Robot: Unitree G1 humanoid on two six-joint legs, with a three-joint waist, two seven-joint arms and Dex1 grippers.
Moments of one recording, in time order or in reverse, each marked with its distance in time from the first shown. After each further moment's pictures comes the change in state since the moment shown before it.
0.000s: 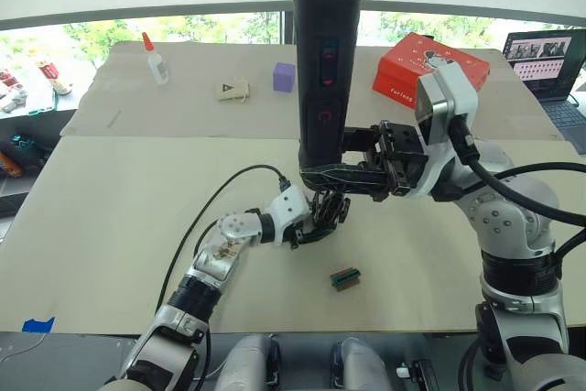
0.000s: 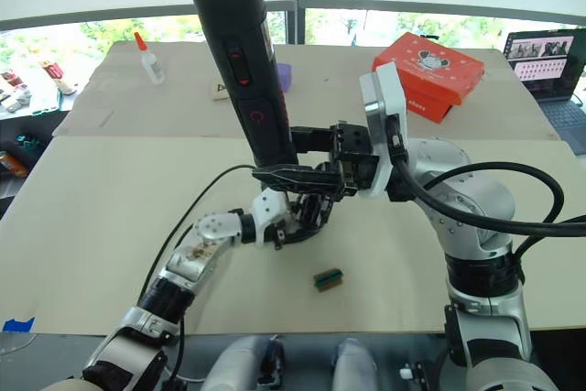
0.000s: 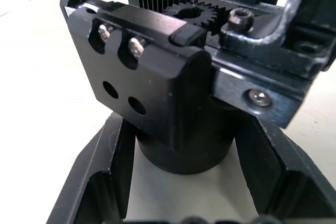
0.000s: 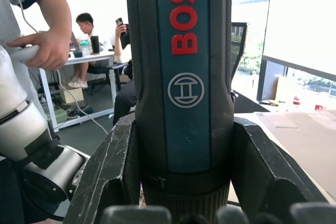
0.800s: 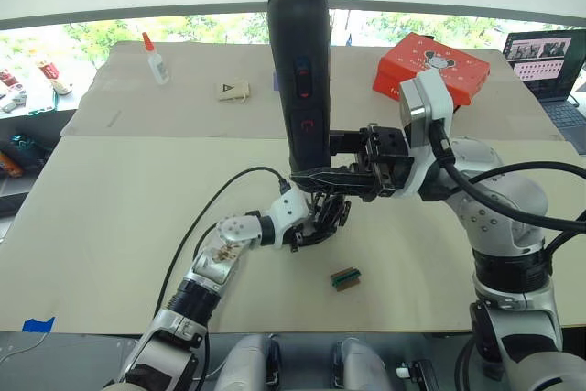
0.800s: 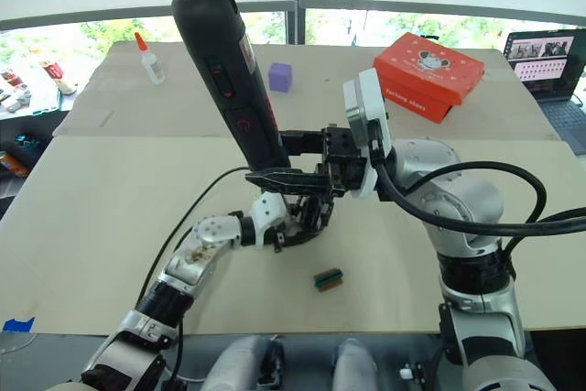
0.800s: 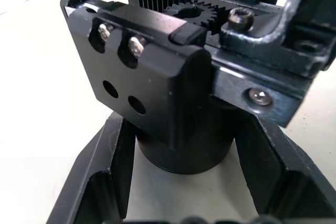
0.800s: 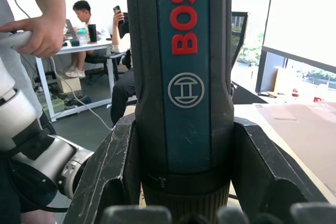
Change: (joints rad) left arm 0.022 0.000 -0.005 -0.029 0.000 0.001 0.001; right arm -0.015 0.023 0.035 0.021 -0.079 -0.010 0.008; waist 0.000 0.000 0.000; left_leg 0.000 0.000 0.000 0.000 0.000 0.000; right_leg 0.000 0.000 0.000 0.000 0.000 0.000
